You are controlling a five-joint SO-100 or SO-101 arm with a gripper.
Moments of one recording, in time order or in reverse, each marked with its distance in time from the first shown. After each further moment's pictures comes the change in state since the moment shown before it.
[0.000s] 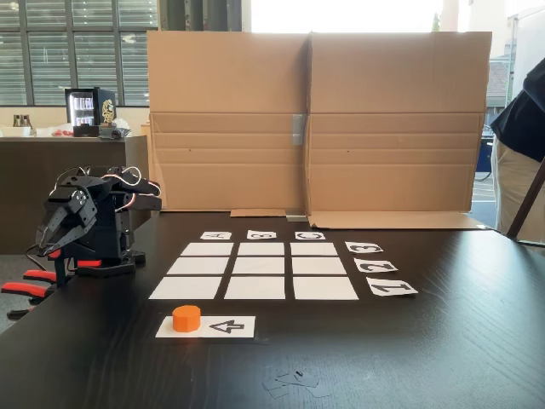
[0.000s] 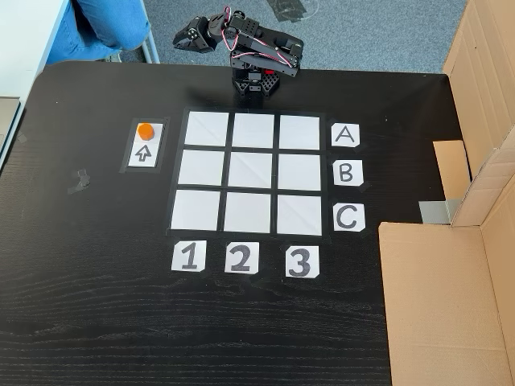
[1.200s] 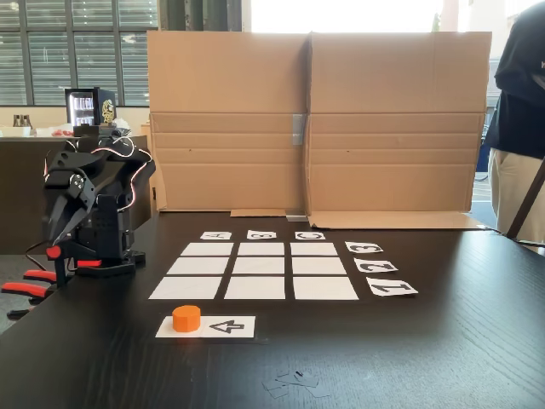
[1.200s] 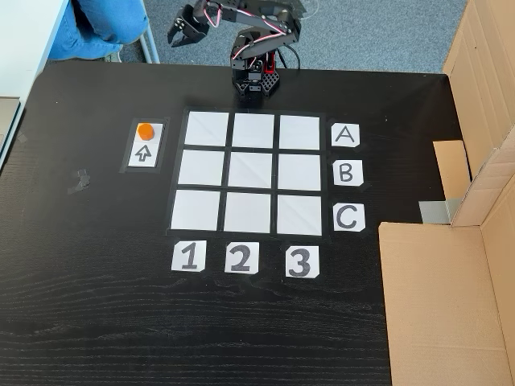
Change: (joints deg) arm -5.9 -42.3 -34.4 11.9 0.0
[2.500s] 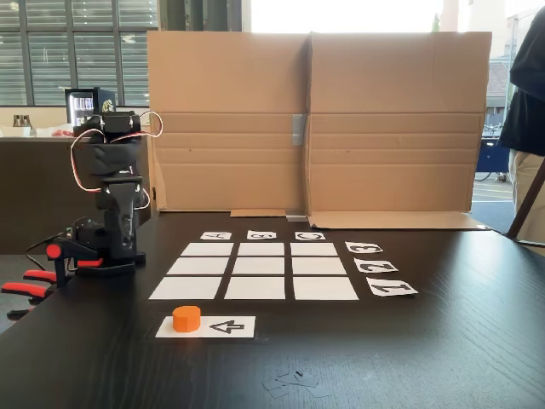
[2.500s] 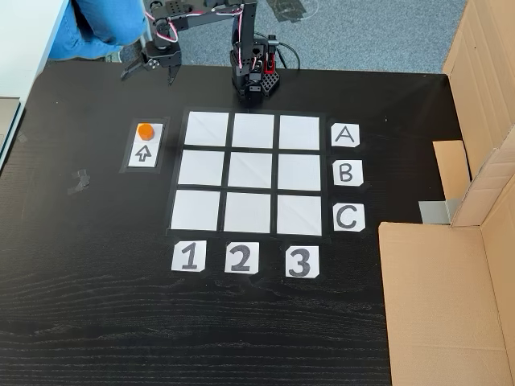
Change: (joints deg) arm -29.6 -54.6 -47.0 26.5 0.0
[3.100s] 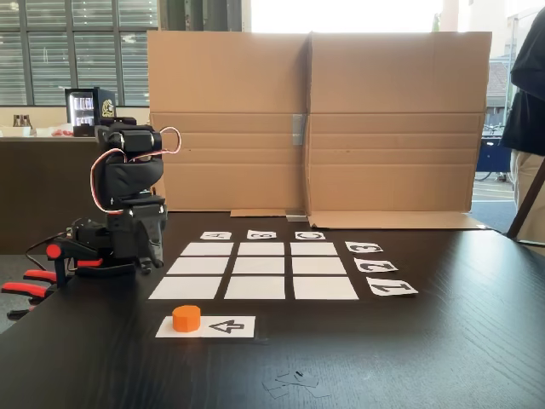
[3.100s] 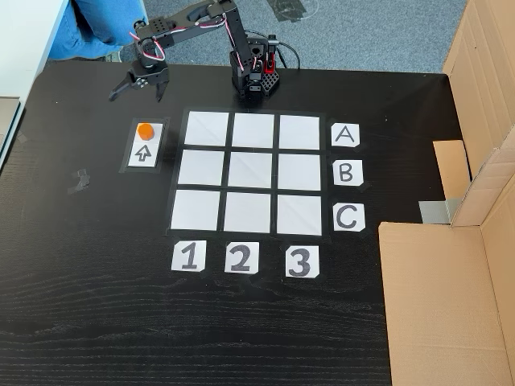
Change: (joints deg) arm -6.0 -20.4 -14.7 -3.3 0.0
